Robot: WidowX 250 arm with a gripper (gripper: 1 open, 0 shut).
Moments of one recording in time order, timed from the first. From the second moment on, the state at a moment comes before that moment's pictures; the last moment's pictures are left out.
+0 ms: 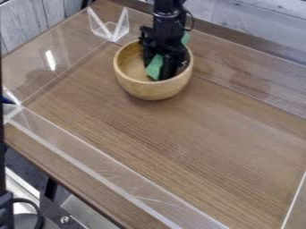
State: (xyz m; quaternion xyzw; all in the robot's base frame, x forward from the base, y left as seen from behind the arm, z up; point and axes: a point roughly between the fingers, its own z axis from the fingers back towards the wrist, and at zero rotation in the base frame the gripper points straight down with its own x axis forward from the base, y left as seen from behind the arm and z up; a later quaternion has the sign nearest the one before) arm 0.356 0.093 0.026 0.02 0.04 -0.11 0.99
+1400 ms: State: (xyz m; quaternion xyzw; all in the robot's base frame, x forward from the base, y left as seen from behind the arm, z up) arm 0.359 0.101 0.020 0.00 0.02 -0.08 1.00
